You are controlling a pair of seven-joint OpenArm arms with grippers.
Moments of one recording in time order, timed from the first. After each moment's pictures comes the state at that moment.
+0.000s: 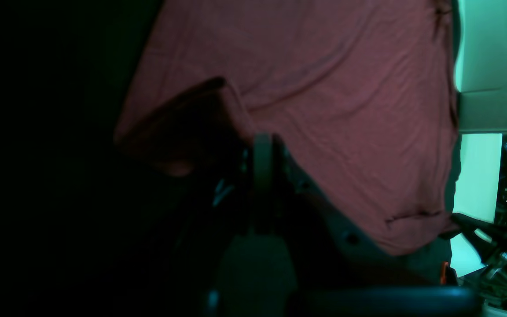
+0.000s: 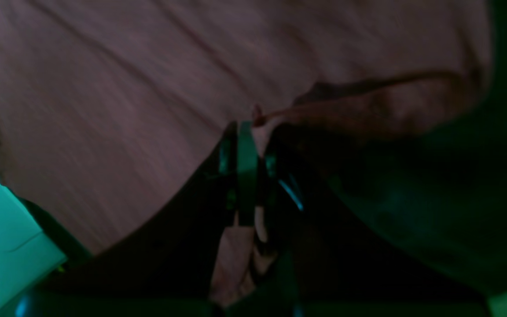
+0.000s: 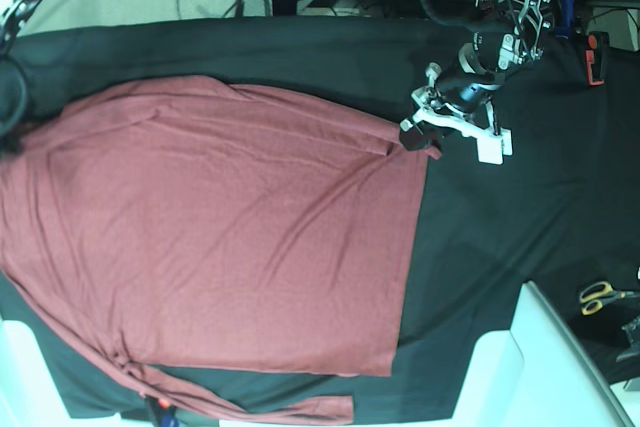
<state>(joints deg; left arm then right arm) 19.3 -15.6 0.8 88.9 -57.0 -0.3 26.3 12.3 22.4 45.6 50.5 34.2 1.5 -62.8</state>
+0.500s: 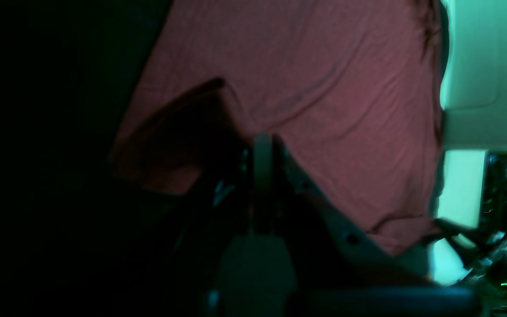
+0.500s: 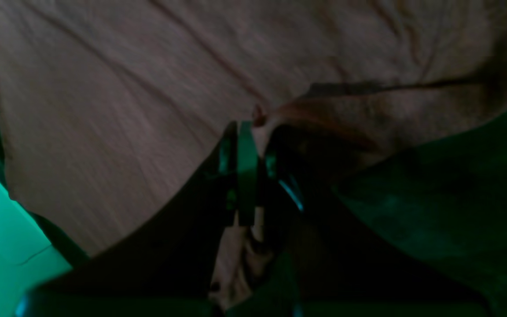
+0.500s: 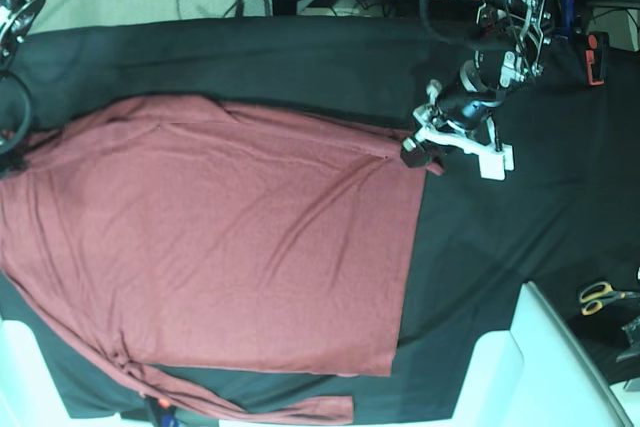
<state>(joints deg) 15.4 -15.6 0.8 85.9 -60.9 -0.3 26.2 14.3 22.9 43.9 47.4 34.4 -0.3 -60.0</state>
